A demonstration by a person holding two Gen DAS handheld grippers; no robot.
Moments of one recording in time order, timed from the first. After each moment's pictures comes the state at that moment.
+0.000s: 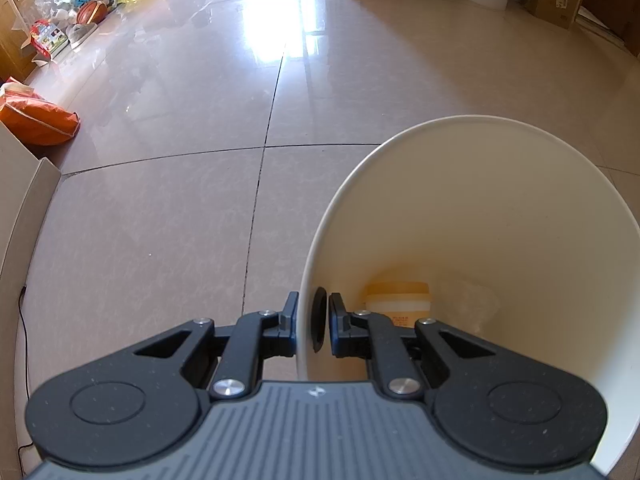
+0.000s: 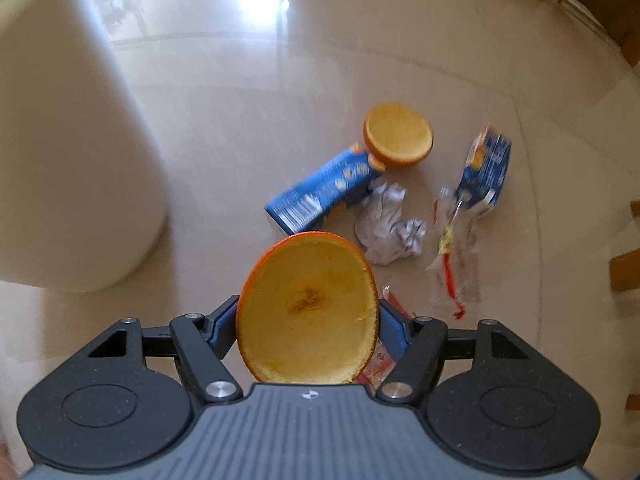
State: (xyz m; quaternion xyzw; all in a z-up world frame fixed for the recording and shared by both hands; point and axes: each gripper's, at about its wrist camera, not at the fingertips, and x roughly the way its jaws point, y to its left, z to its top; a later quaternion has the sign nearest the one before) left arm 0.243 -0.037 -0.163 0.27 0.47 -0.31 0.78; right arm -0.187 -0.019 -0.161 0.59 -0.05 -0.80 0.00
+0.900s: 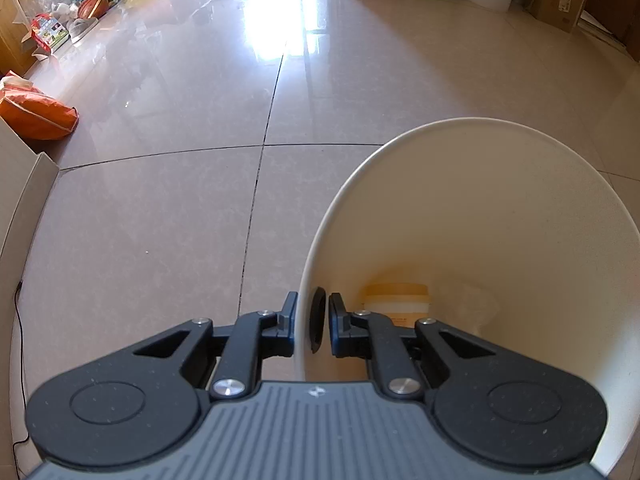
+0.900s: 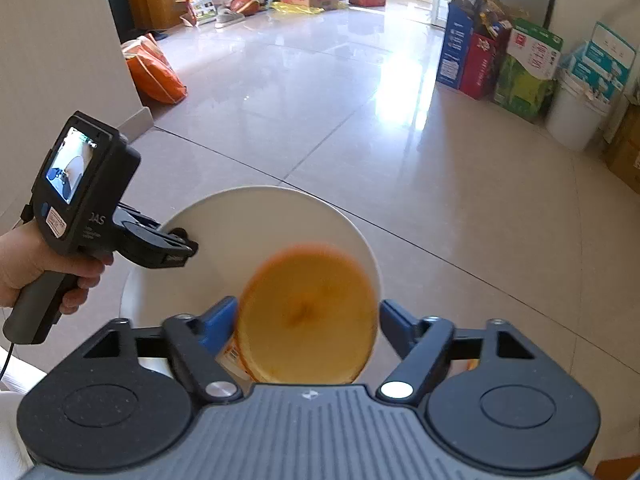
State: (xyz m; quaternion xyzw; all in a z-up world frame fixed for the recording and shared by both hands) left arm 0.248 -0.038 -0.161 0.26 0.48 -0.31 0.78; right arm -0.248 -0.128 0.043 0.45 0.01 -0.88 0.18
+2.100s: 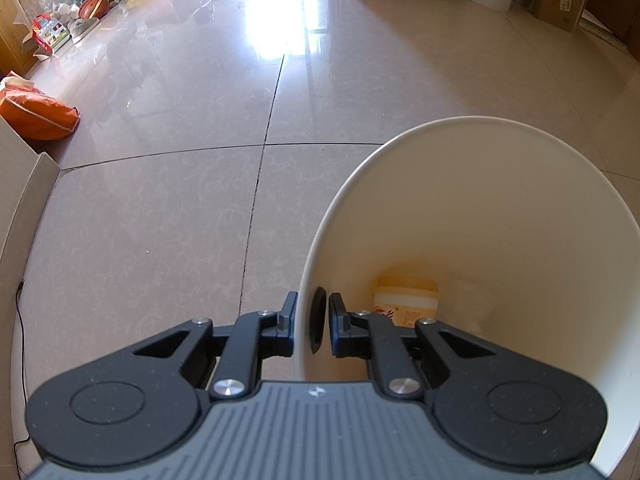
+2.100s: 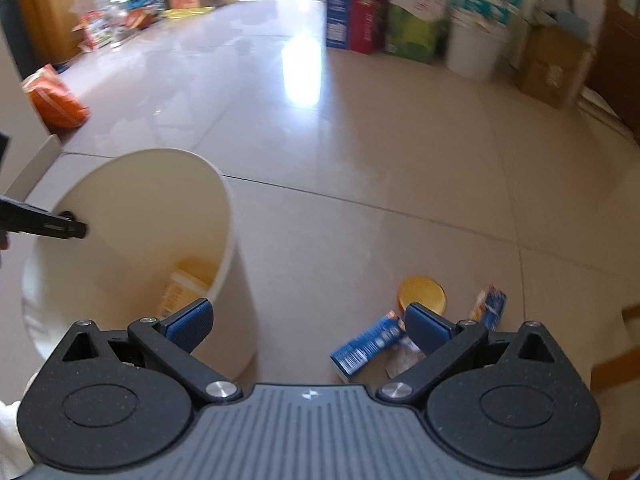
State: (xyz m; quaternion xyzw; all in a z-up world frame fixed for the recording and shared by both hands) left arm 0.247 -0.038 -0.161 0.26 0.48 -0.31 0.78; right arm -0.205 -0.047 -0.014 0.47 -0.05 -0.88 0.02
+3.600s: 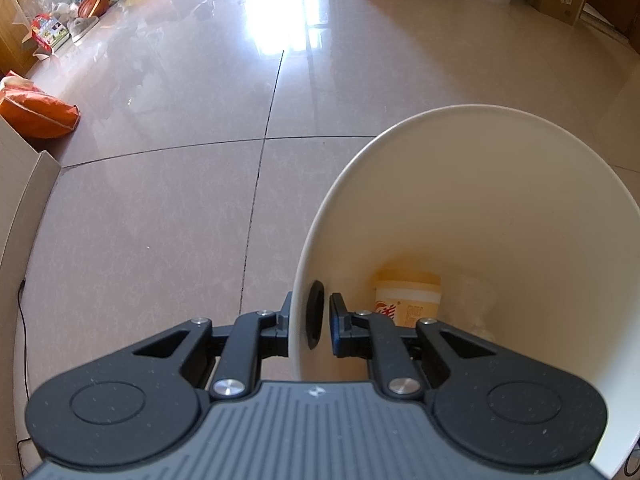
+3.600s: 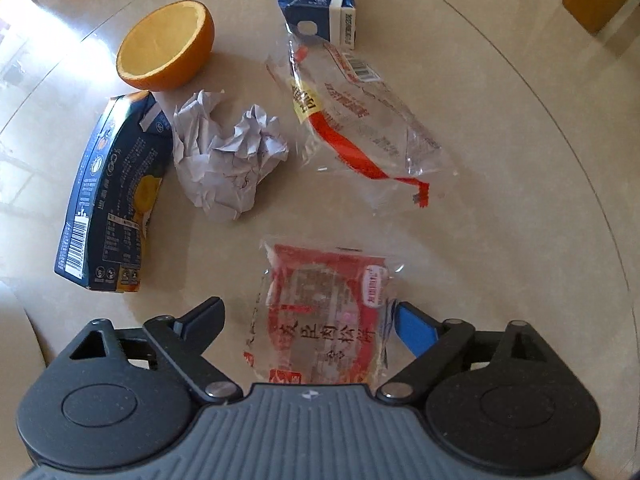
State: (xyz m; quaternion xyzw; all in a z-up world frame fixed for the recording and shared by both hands) left arm 0.241 -0.041 -0.165 0.27 0.48 -0.30 0.77; right arm -0.173 0.050 -0.318 0.59 -0.30 -0.71 -0.22
